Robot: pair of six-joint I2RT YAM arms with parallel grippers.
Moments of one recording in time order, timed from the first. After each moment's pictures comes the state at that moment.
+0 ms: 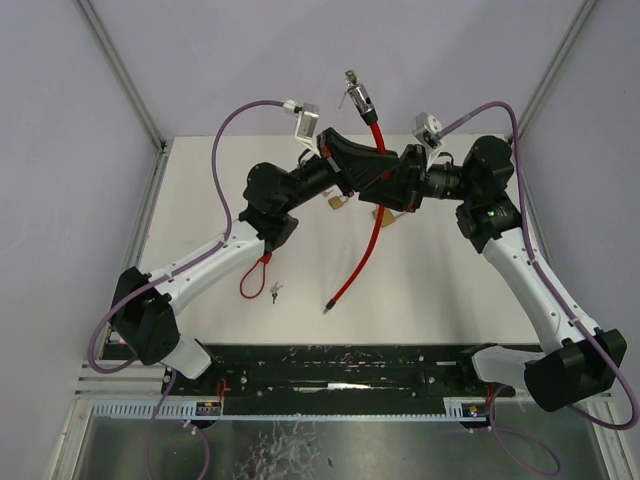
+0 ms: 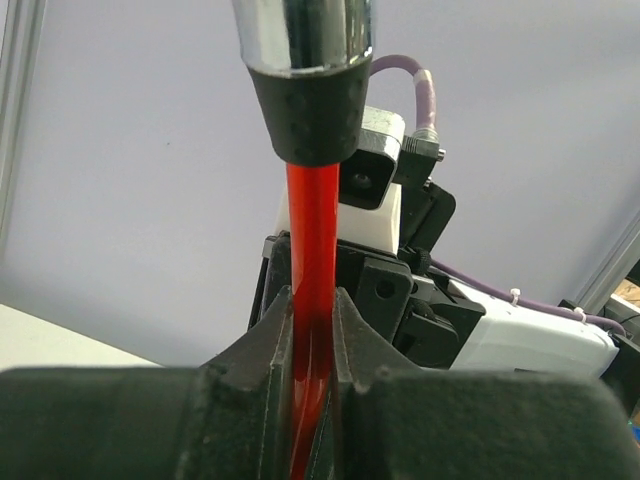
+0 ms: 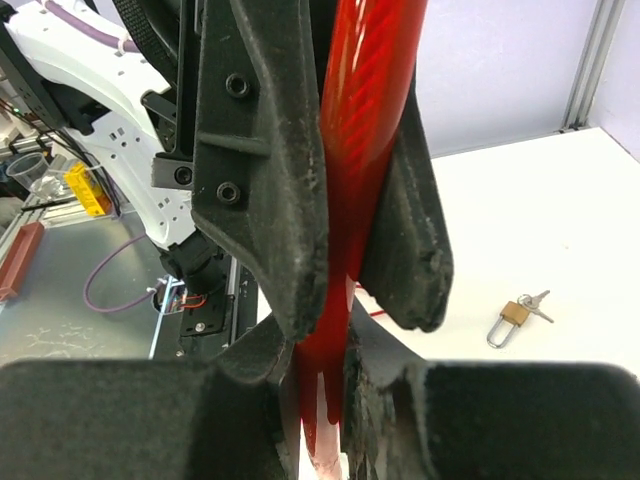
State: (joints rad) left arm -0.72 1.53 1.29 0.84 0.45 -0.78; right arm 0.33 1.23 1.21 0.17 -1.16 0.30
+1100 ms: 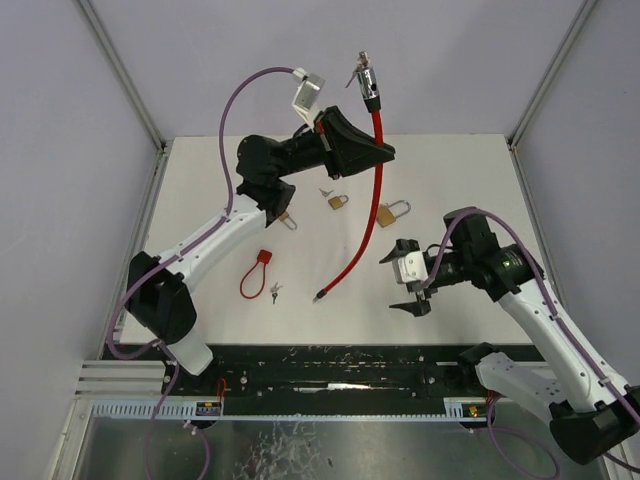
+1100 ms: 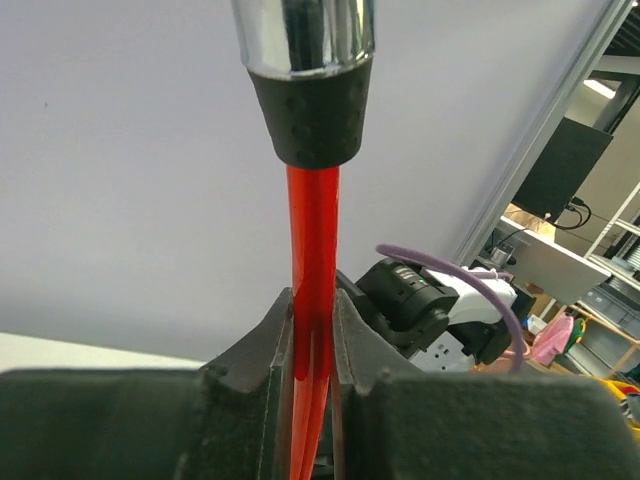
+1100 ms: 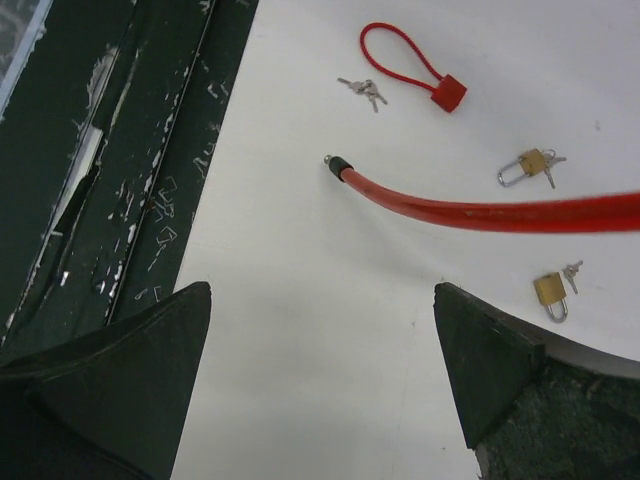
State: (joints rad) left arm -0.59 1.64 1.51 0.91 0.82 -1.02; right arm 0.41 0.95 1.02 -0.96 -0.96 -1.18
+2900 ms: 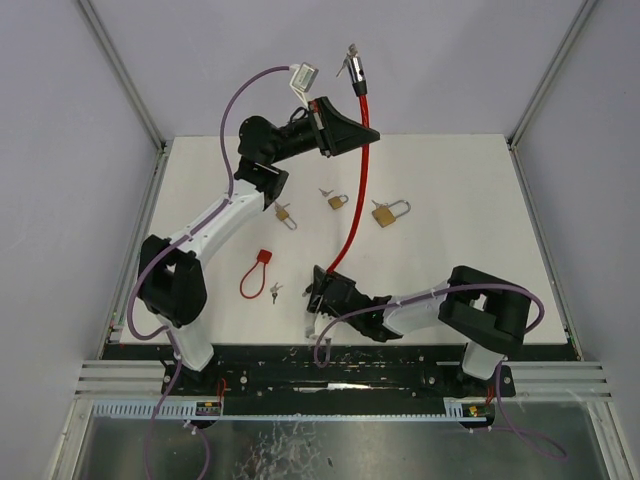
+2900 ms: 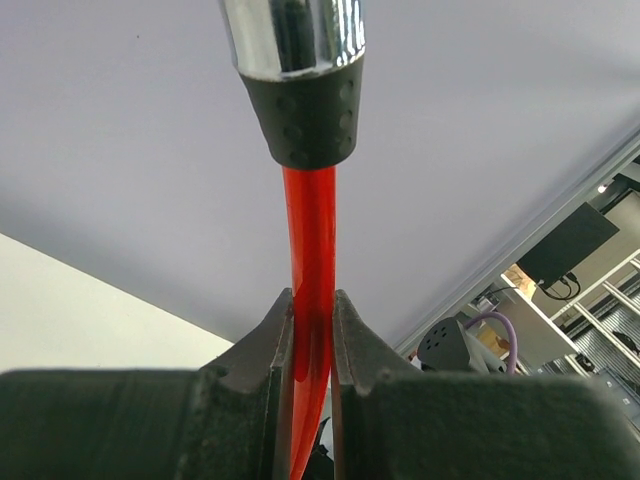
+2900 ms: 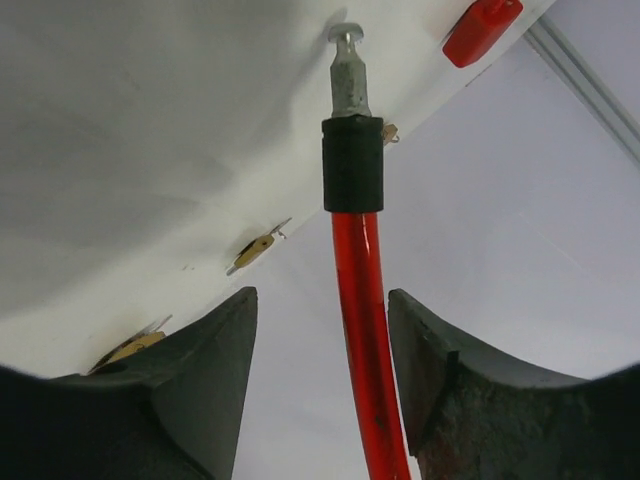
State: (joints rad) left arm -0.47 1.77 1.57 0.81 0.84 -1.22; right arm 1.17 1.72 0.62 0.44 0.38 -1.95
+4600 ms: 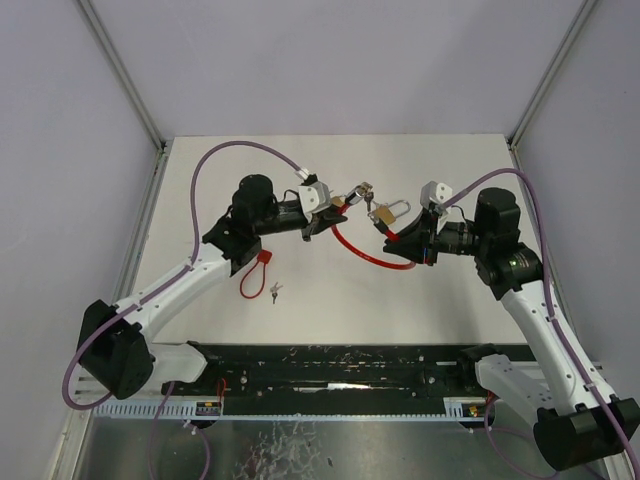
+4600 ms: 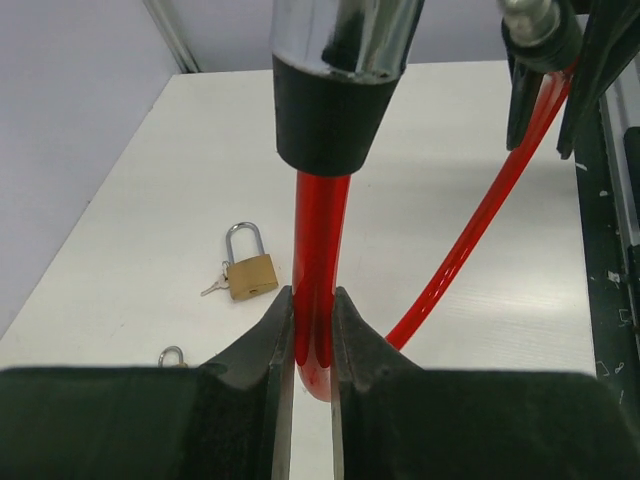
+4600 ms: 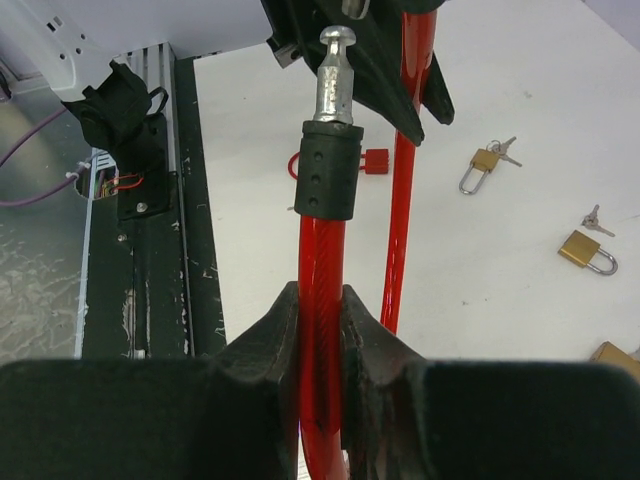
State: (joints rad) left arm -0.59 1.29 0.98 0.21 0.69 0.27; right arm 0.25 0.91 0.92 -0.34 -1.06 -0.22
